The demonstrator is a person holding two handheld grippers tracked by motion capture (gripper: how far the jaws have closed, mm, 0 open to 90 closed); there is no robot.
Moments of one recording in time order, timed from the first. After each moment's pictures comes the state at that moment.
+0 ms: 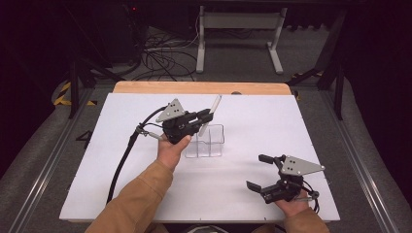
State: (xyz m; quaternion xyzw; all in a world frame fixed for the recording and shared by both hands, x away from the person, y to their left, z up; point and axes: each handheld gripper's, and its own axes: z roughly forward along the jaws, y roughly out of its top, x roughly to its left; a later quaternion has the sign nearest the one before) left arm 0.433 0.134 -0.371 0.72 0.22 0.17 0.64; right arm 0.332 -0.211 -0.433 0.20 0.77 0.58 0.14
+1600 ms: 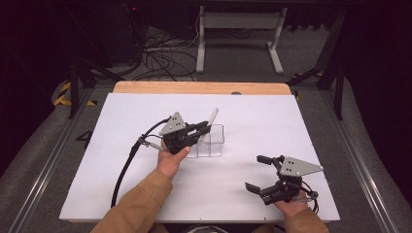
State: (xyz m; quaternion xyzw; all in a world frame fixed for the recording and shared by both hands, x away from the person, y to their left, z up) left arm 0.429 0.138 -0.414 0.74 0.22 0.17 0.61; right arm 0.331 -0.208 -0.434 0.19 0.78 0.58 0.14
